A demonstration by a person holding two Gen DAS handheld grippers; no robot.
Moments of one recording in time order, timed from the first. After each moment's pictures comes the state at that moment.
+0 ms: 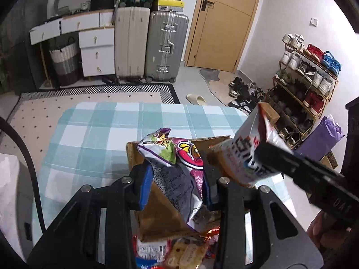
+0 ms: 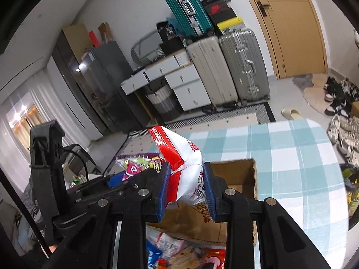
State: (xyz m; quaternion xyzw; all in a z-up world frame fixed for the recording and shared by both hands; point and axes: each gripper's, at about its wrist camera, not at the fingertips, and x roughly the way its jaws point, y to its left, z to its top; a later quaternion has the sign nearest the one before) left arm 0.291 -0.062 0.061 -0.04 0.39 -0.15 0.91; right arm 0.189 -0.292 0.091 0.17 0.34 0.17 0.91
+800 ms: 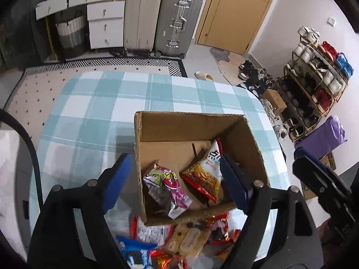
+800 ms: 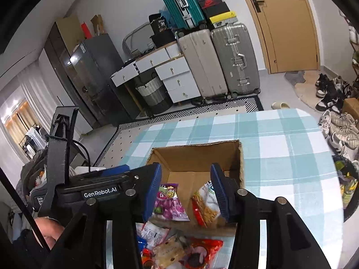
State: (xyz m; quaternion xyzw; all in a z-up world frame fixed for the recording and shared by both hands) left arm 0.300 -0.039 0.016 -0.05 0.46 -0.12 0.88; right arm 0.165 -0.304 0.069 0.15 0.35 0.15 0.91
